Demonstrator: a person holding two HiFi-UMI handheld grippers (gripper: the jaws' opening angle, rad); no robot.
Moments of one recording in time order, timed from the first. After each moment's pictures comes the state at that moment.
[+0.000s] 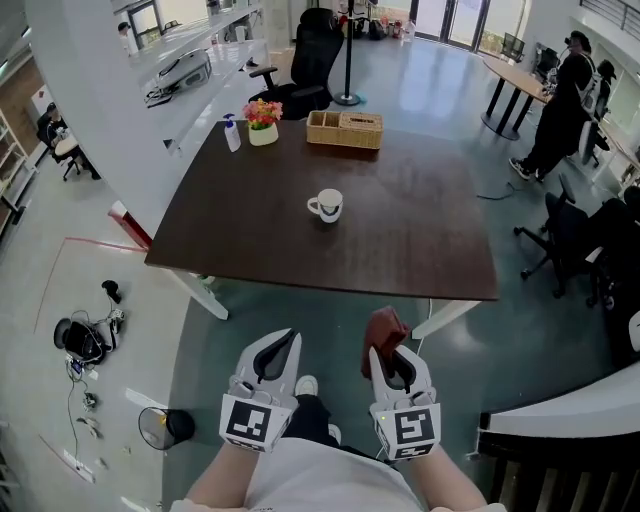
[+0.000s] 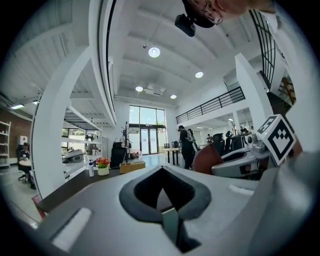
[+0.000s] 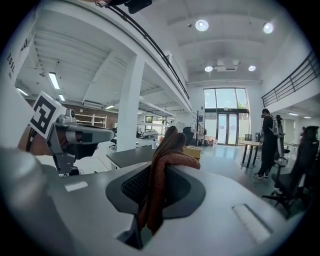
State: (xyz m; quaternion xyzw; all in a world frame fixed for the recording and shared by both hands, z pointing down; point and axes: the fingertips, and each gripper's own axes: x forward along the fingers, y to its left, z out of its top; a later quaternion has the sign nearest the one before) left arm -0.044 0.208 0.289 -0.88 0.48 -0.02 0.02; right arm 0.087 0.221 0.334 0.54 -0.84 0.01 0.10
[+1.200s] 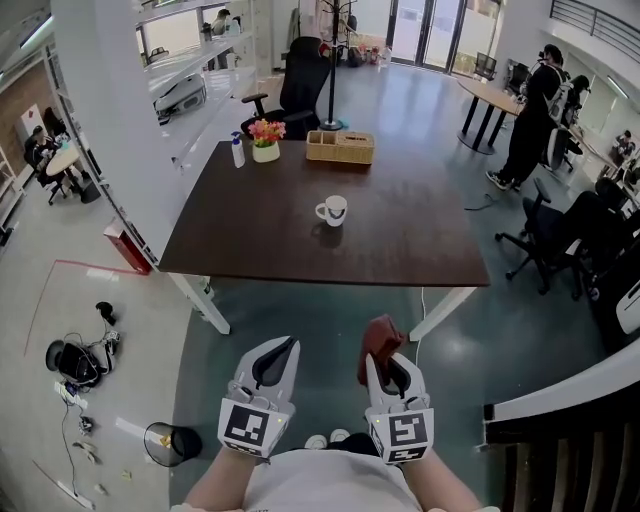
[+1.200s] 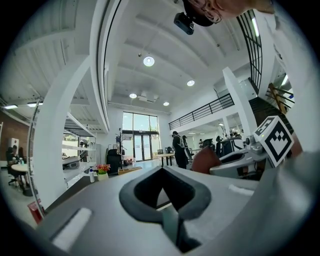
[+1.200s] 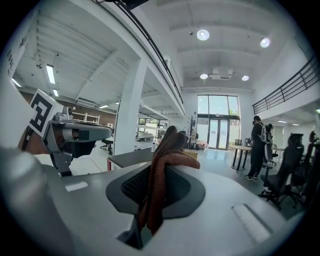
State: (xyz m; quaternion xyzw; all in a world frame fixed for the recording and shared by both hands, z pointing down) left arm -0.124 0.298 0.277 -0.90 0.44 0.00 0.06; right arm 0.008 0.314 0.326 0.58 -0.81 -0.01 0.09
